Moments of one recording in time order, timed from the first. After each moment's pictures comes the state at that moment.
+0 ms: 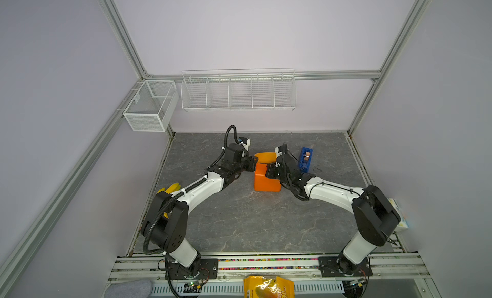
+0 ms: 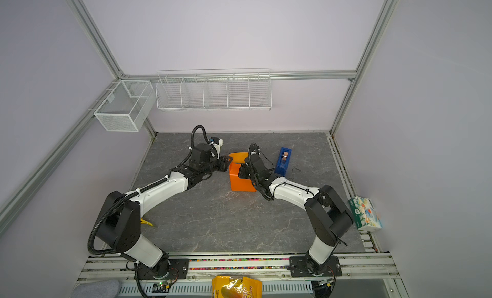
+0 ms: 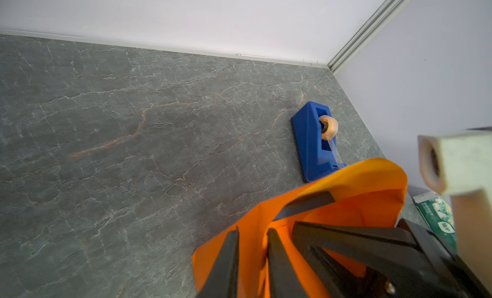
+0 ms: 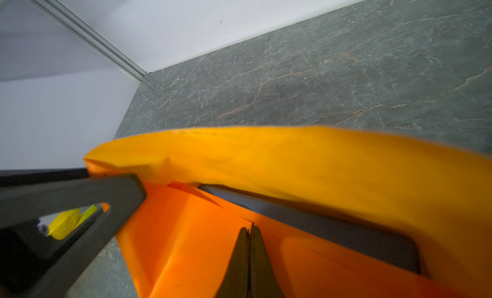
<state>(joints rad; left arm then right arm) -0.57 1.61 1.09 0.02 0.17 -0.40 0.71 1.69 1.05 0.09 0.13 0.66</state>
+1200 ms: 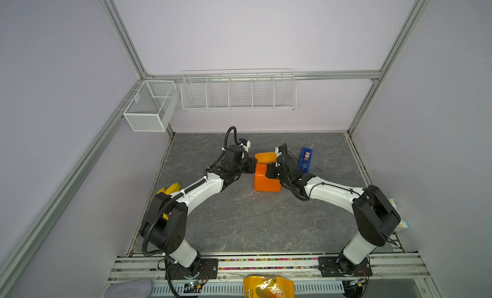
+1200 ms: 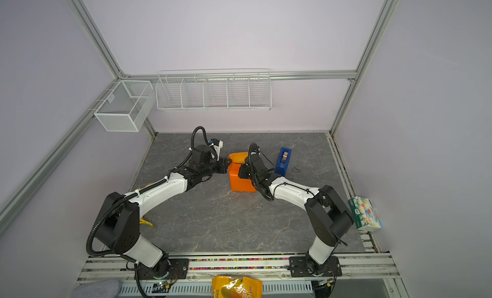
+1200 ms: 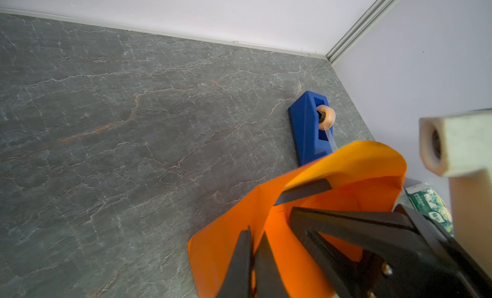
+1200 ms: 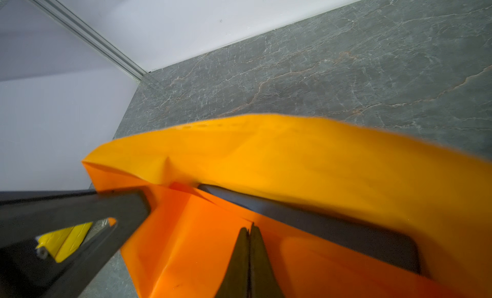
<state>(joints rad) -0.57 1.59 1.07 0.00 0.19 -0.42 0.71 1.69 1.05 0.09 0.13 0.66</state>
